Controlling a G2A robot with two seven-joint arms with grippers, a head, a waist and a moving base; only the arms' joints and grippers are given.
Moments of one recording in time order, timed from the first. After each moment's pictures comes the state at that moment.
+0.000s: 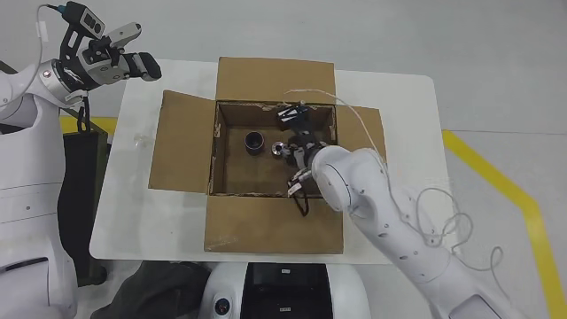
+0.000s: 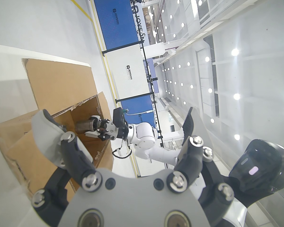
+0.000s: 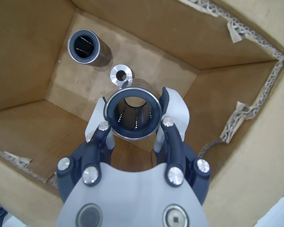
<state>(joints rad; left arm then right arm) 0.93 -0.91 -1.70 -1.37 -0.50 0.01 -1.28 -1.00 -1.39 0.82 -1.81 -1.19 0.29 1.18</state>
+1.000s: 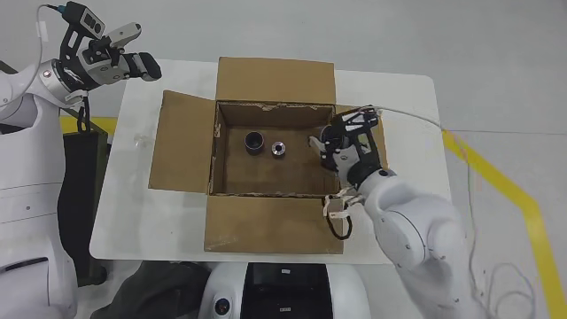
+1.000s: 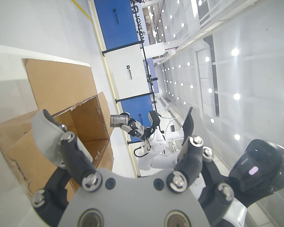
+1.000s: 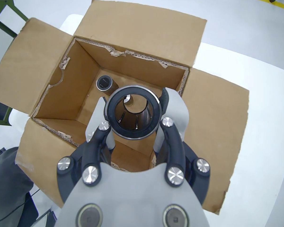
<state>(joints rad) 0.93 -0.91 -1.70 -1.37 -0.50 0.01 -1.28 -1.41 -1.33 1.13 -2.26 -1.25 0.22 0.94</state>
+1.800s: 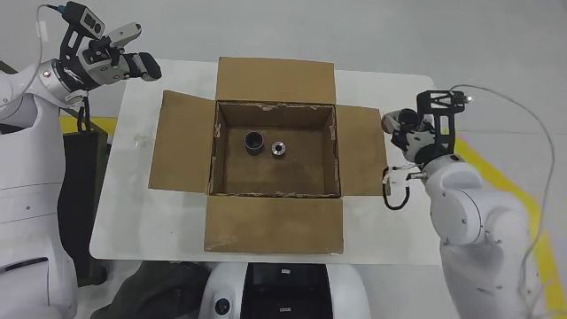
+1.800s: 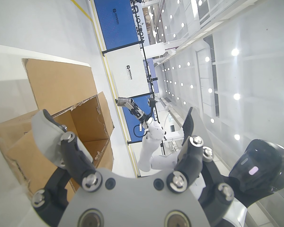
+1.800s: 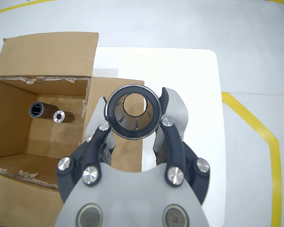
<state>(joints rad) 0.93 -0.91 -1.70 -1.37 -0.50 0.01 -1.28 -1.42 -1.31 1.45 -2.21 -1.25 0.21 0.98</state>
